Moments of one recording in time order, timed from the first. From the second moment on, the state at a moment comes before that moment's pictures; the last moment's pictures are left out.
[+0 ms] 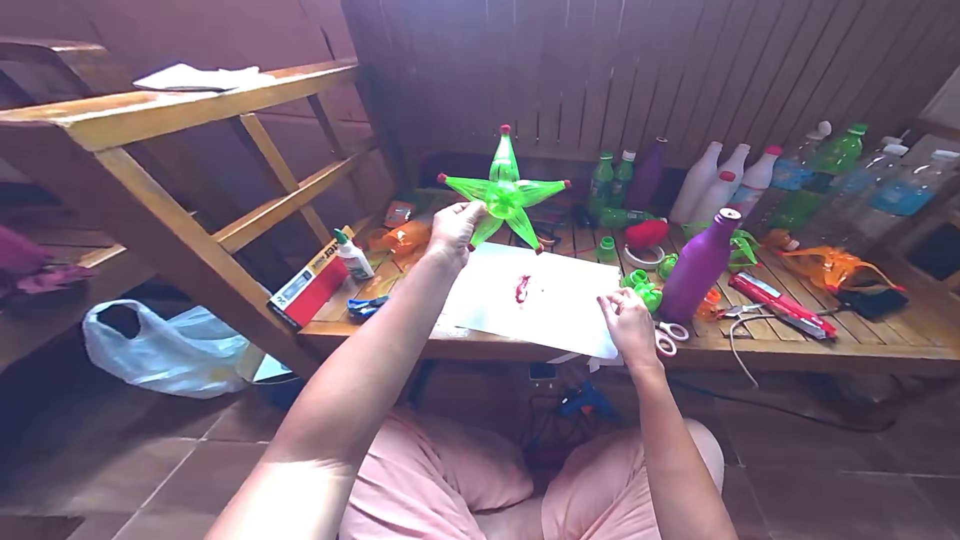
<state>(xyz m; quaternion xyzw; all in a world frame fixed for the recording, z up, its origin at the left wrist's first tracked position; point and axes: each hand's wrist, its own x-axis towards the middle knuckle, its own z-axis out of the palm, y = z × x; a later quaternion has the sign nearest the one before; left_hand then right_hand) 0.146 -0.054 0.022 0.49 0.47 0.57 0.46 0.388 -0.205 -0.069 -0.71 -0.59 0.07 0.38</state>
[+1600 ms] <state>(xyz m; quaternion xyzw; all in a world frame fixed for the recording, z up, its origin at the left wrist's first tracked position) 0.194 -0.036 0.064 0.69 0.48 0.35 0.40 0.366 -0.123 0.017 -0.67 -0.65 -0.02 0.34</state>
